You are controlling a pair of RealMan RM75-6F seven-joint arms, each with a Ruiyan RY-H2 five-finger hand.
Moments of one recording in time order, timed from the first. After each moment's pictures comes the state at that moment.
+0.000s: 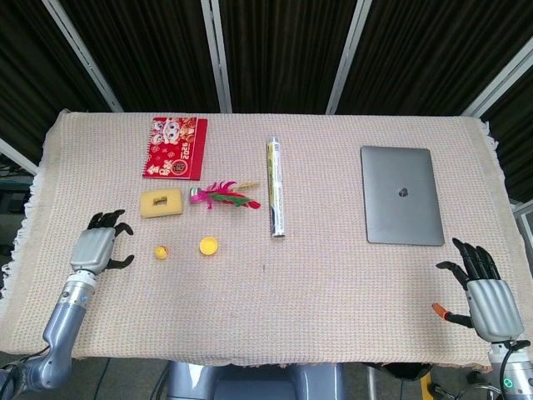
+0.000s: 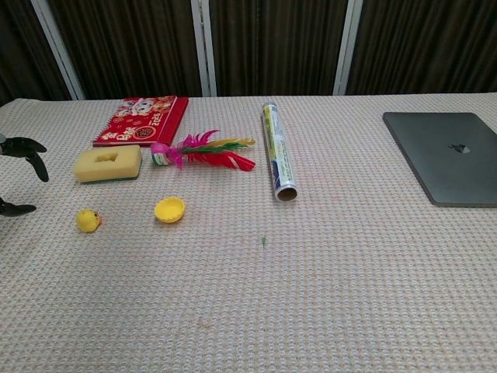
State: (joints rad) left arm -0.44 -1.41 -0.18 -1.54 1.03 1.03 0.33; right arm 0.08 -1.12 0.03 -1.59 -1.59 1.49 0.07
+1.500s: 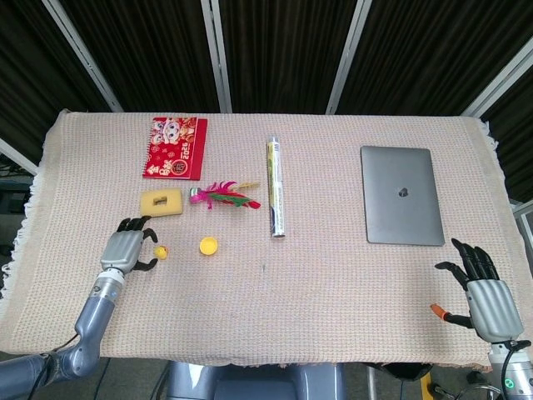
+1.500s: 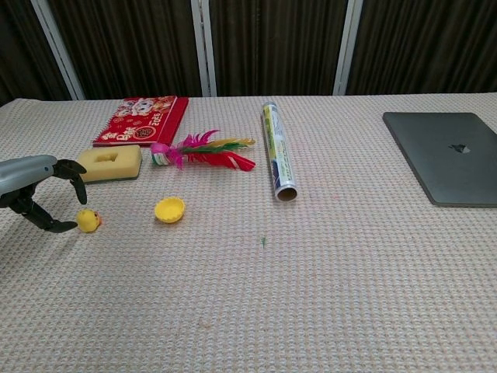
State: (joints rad) left arm -0.55 -1.52 -0.16 -1.49 0.88 1.00 0.42; right arm 0.09 -1.12 0.02 -1.59 -1.59 1.49 0.11
